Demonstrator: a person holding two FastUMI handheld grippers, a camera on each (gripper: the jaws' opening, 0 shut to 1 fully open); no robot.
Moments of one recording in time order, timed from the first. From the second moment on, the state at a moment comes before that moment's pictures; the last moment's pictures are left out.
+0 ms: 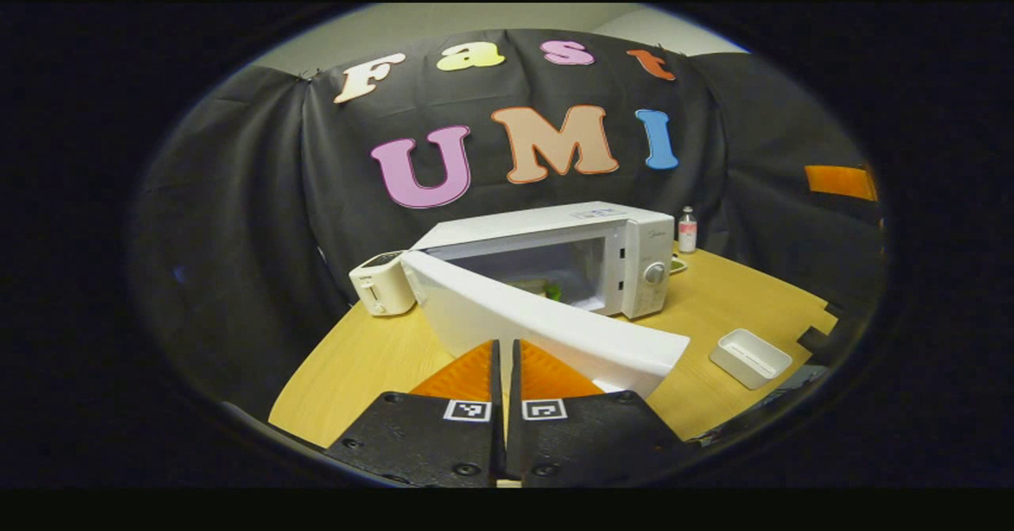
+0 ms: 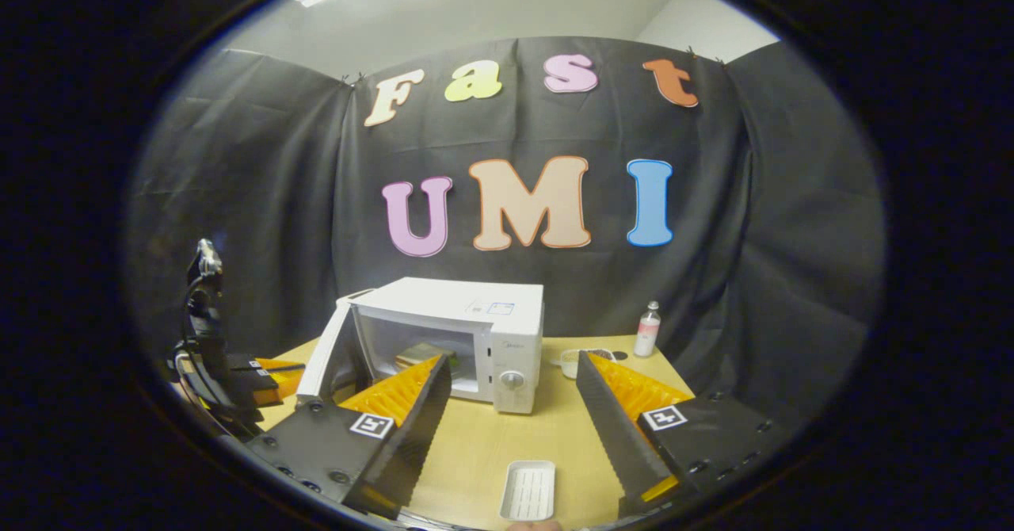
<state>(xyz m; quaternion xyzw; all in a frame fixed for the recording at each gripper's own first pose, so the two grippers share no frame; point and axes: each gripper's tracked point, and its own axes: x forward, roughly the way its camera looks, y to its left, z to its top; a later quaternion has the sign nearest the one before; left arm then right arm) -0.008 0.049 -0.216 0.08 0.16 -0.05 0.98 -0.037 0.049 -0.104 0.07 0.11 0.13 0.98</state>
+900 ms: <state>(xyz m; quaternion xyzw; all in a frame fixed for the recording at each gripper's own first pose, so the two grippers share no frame) 0.050 -0.024 -0.218 0.10 0.16 -0.08 0.98 -0.054 -0.023 -0.106 0.08 0.10 0.10 0.99</state>
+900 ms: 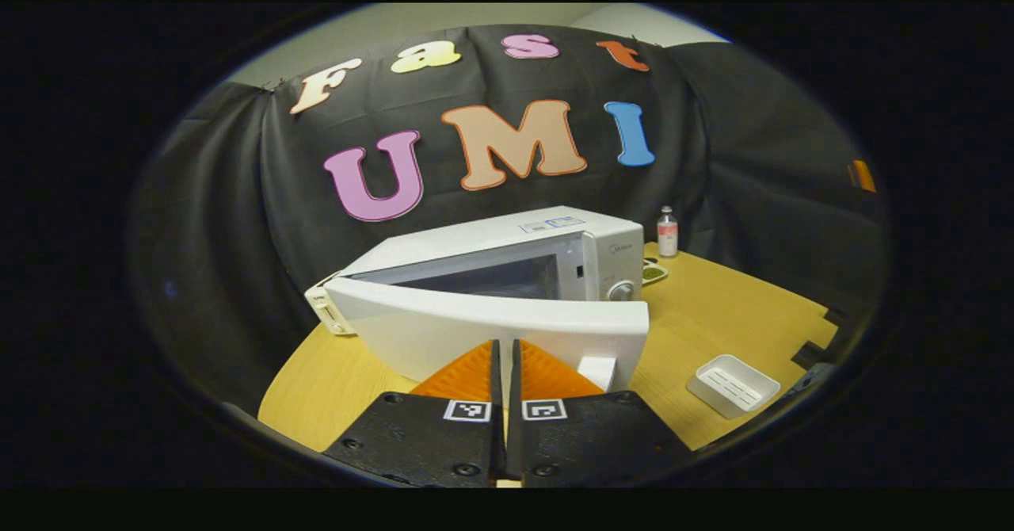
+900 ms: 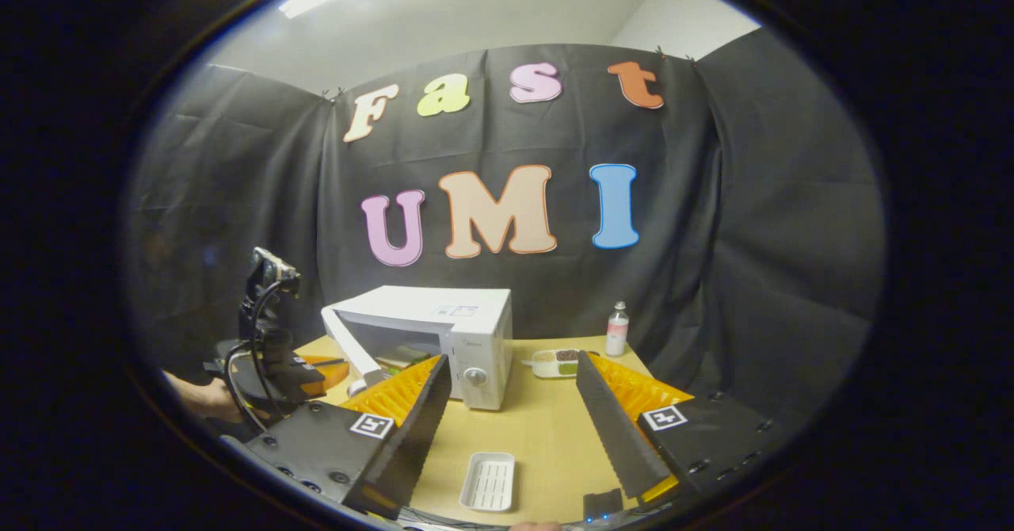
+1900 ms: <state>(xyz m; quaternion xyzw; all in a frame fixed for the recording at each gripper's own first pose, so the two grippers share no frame) 0.146 -0.060 -0.216 0.09 0.15 -0.09 0.98 -0.026 -0.024 -0.128 0.07 0.12 0.10 0.99</state>
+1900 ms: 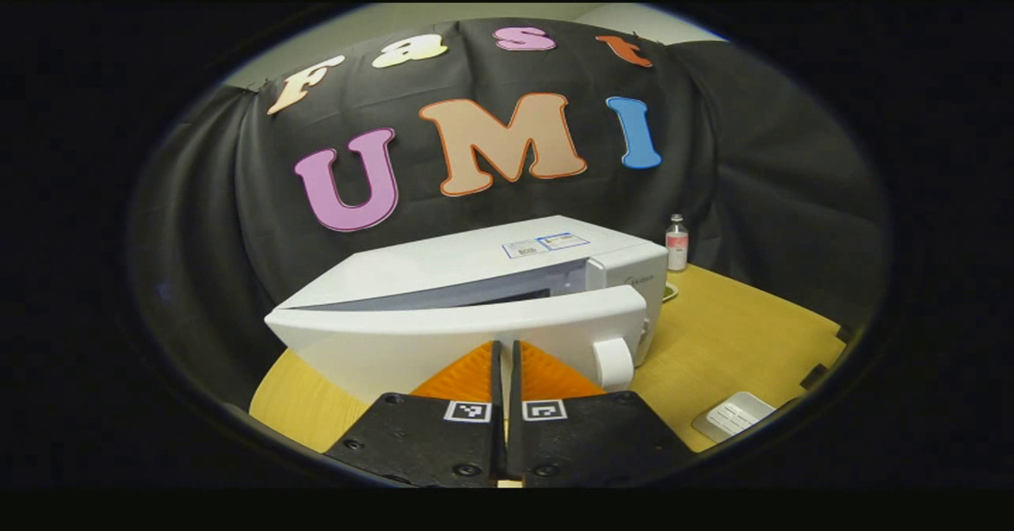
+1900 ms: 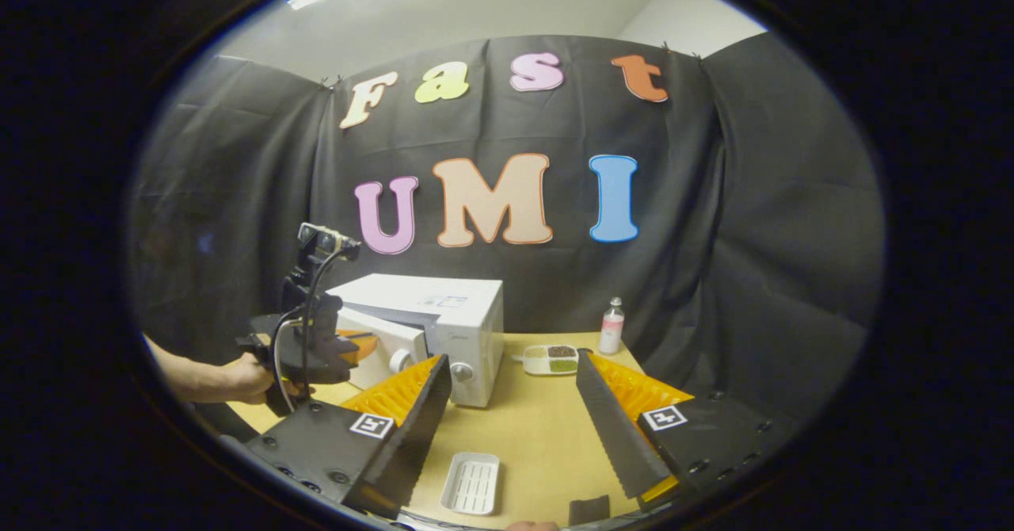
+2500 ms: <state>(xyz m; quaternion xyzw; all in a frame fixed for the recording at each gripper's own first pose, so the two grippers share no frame) 0.176 -0.070 -0.220 0.08 0.16 -0.10 0.98 -0.013 -0.033 -0.137 0.08 0.13 0.08 0.99</state>
